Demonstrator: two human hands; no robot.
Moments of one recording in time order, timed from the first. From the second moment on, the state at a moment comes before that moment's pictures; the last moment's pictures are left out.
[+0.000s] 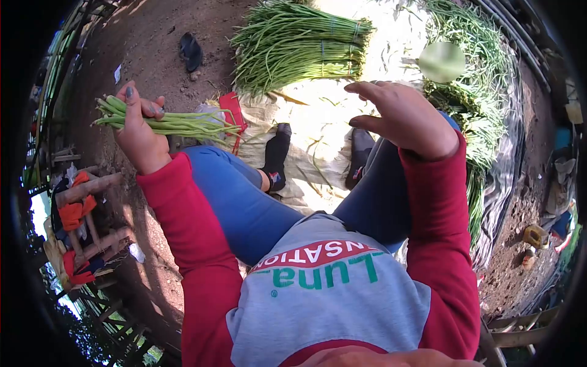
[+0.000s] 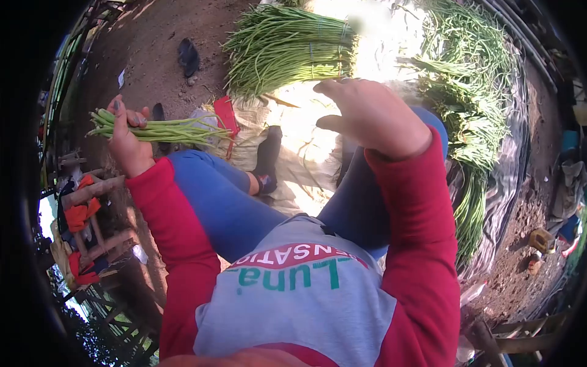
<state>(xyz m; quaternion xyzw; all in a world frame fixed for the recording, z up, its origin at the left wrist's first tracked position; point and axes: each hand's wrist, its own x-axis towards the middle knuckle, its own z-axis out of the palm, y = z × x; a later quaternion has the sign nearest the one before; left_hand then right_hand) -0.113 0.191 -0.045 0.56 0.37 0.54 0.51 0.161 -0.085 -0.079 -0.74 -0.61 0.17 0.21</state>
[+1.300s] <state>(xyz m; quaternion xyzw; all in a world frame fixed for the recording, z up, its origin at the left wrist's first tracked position) -0.217 0.136 -0.425 0.70 0.64 -0.13 0.28 0.095 -0.101 -0.155 -0.73 -0.60 0.32 -0.03</state>
